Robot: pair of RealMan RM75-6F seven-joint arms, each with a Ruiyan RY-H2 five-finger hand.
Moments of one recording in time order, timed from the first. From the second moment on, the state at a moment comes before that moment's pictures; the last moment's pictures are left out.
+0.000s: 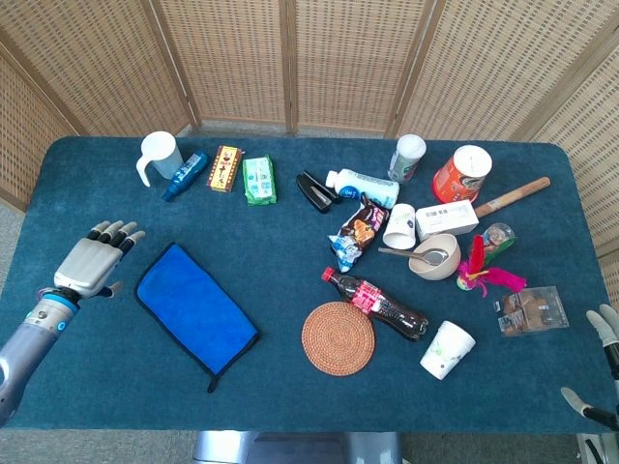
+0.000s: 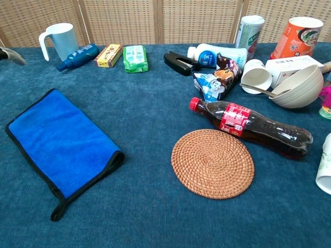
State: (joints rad) left arm -0.62 -1.11 0.03 -1.49 1.24 0.95 0.23; right arm -0.12 -0.86 -0.02 -1.82 -1.63 1.65 0.11
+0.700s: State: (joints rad) left arm -0.24 -1.03 0.09 -1.52 1.47 1.47 -0.12; right arm -0.10 -0.93 0.02 -1.77 -1.55 1.64 0.06
